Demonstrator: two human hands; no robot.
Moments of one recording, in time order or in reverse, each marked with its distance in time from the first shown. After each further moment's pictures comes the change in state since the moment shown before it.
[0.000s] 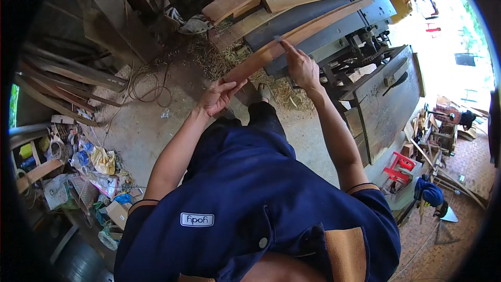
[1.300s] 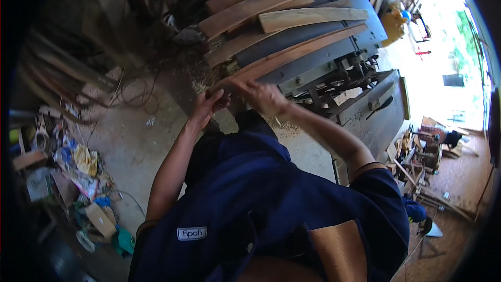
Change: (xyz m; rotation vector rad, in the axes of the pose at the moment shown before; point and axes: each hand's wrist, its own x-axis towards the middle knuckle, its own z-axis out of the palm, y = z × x) left_hand 0.001 -0.002 0.016 0.422 0.257 0.156; right_hand -0.003 -0.034 0.024 -0.172 -0.287 -0.717
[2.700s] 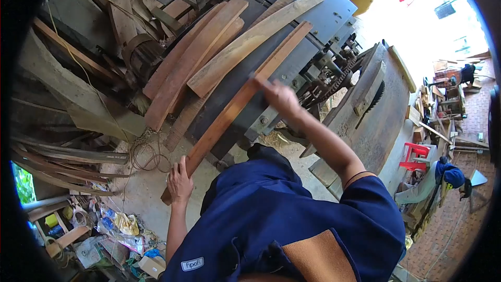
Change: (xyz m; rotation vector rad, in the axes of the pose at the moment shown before) left_hand -0.001 0.027 0.042 2.075 0.231 0.278; right_hand -0.068 0.252 0.016 -0.281 0.385 0.447
